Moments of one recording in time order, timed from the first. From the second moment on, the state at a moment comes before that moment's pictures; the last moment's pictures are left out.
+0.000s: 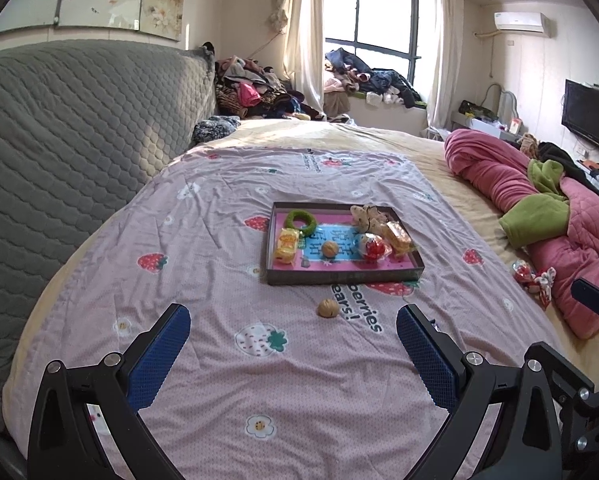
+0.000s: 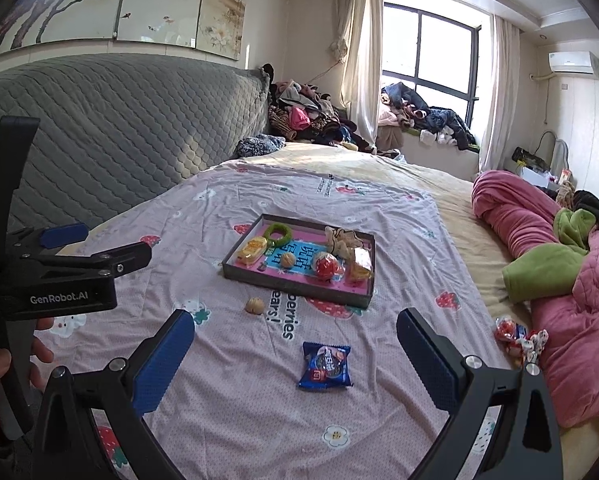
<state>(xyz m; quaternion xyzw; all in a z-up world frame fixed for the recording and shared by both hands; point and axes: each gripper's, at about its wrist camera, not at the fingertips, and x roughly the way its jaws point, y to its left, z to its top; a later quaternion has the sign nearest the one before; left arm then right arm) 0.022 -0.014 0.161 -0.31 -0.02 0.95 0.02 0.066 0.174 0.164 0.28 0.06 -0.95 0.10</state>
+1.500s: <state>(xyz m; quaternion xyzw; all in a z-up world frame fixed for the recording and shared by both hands) -0.107 0.038 0.015 -0.39 0.02 0.92 0.07 -0.045 0.196 0.012 0.40 0.06 -0.91 0.07</state>
